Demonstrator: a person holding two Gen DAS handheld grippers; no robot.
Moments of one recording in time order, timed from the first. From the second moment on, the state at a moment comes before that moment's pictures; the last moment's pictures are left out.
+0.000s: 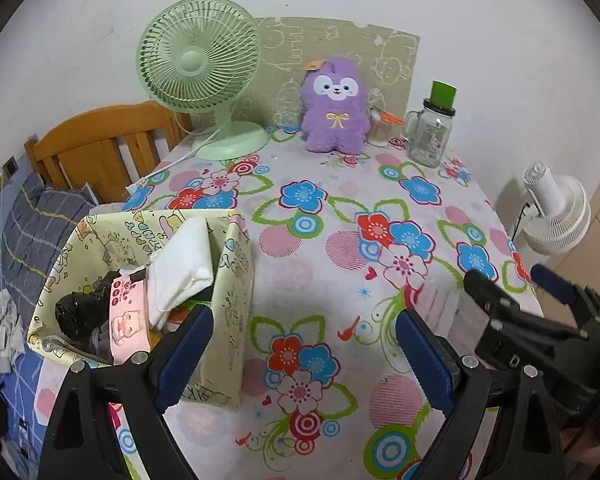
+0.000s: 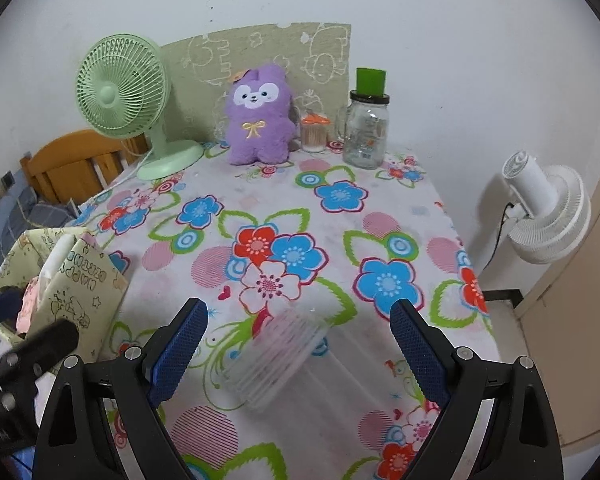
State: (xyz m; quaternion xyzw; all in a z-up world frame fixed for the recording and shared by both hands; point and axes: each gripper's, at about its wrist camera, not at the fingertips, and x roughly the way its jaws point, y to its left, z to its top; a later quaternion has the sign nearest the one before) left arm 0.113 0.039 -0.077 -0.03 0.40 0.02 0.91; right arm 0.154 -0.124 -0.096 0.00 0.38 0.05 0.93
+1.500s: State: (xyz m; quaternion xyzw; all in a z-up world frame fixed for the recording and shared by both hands) left arm 0.122 0.046 -0.089 -0.04 0.40 -0.04 0.92; right arm 0.190 -0.082 -0.161 -0.04 0.50 0.05 0.87
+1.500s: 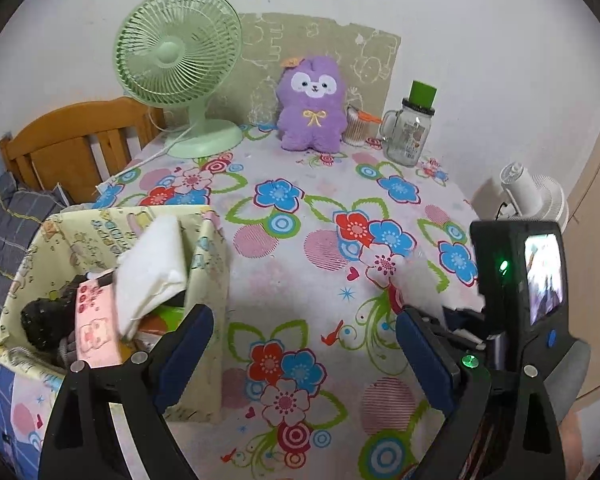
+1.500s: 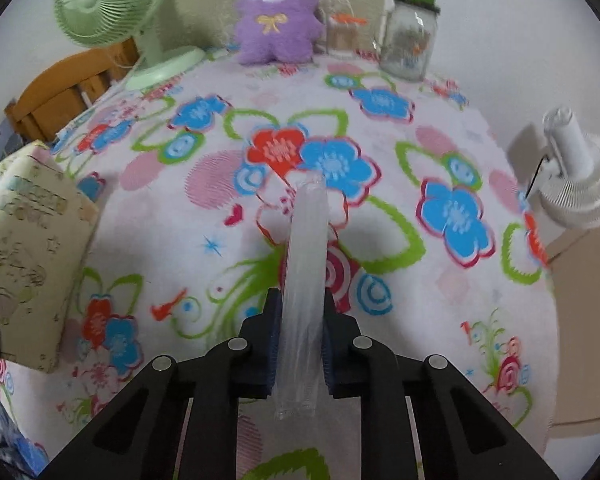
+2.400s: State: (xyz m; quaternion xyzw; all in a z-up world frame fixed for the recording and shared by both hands) left arm 0.023 0.170 -0.069 -0.11 0.37 0.05 0.92; right arm 0.144 0.112 -0.057 -0.12 0.44 0.31 0.83
